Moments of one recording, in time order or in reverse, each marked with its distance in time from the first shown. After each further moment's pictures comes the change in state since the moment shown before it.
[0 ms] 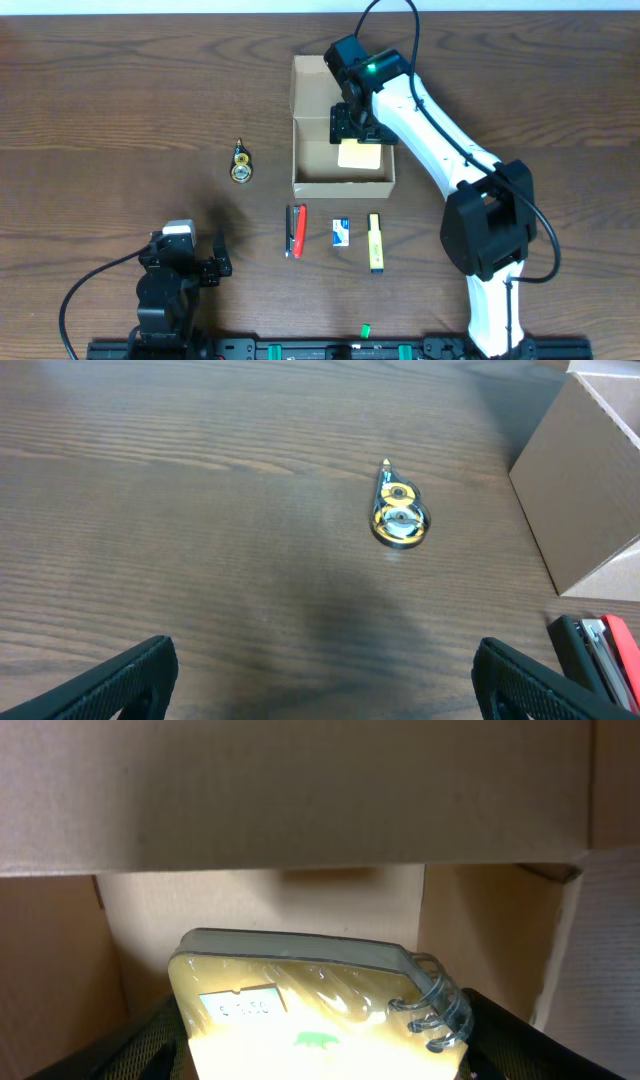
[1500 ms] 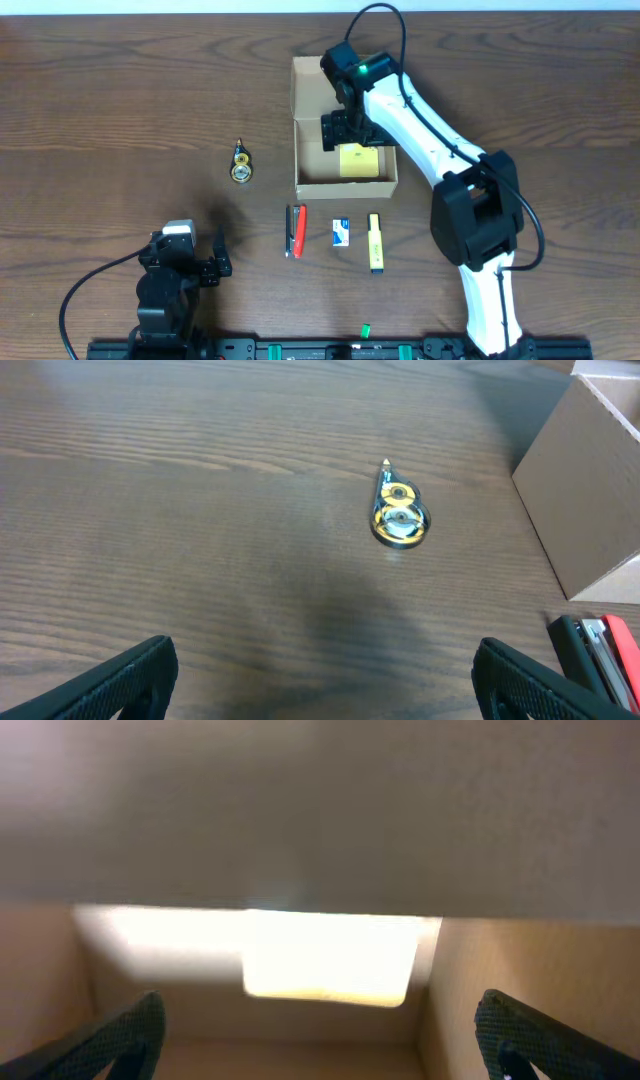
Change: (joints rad) left arm 0.000 0.000 0.000 0.000 0.000 0.000; right arm 0.010 0.074 0.057 -0.032 -0.019 -0.104
